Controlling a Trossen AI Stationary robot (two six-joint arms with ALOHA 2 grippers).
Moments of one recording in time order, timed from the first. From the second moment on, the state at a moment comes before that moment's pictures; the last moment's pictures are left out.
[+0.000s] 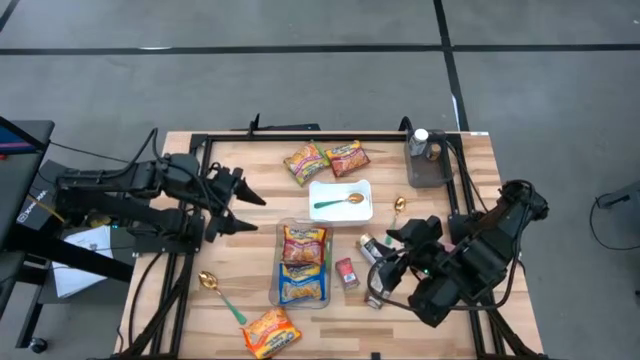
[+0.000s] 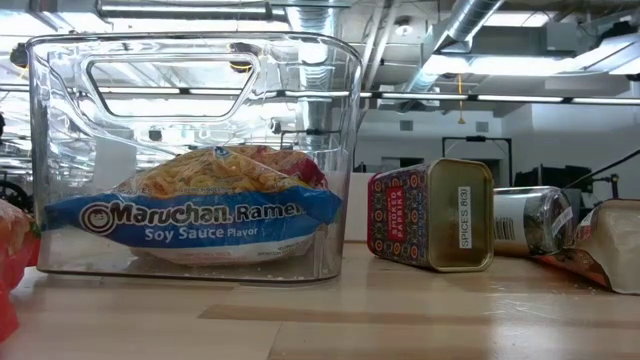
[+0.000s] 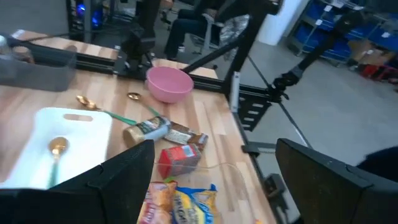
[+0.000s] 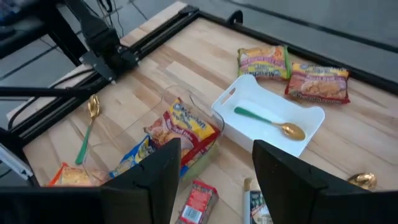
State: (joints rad) left arm -0.08 0.83 0.99 -0.45 0.17 -0.25; right arm 0.73 1.71 1.96 -1.57 0.96 1.49
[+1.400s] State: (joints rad) left arm -1.05 1.52 0.99 -0.23 -0.41 -1.50; right arm 1.06 1.45 1.96 -1.43 1.21 1.13
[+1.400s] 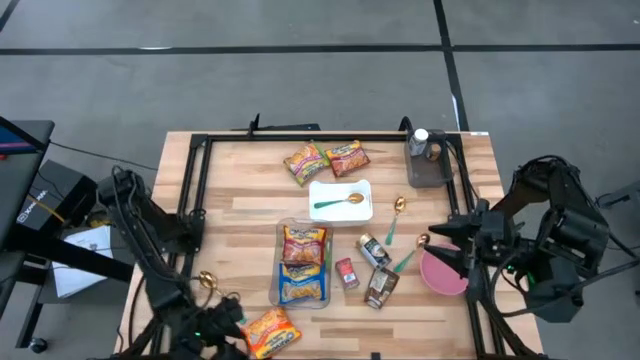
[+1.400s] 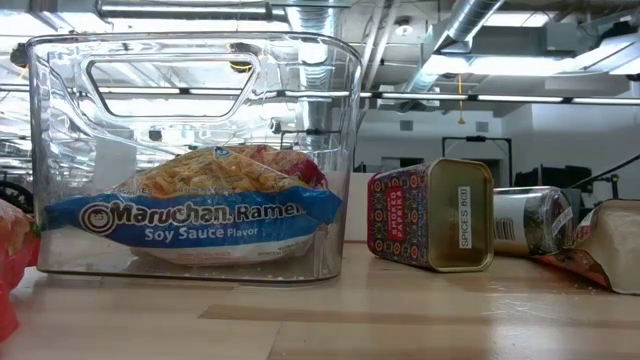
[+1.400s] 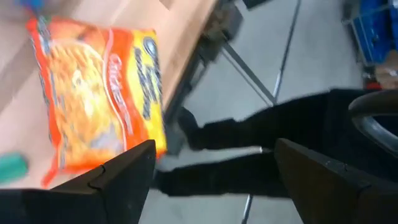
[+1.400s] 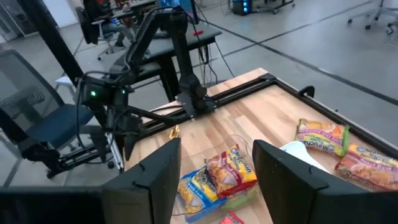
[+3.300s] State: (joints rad) left arm -0.87 1.73 0.99 -0.29 -0.24 -1.33; right arm 1.08 1.45 1.96 -1.46 1.21 1.10
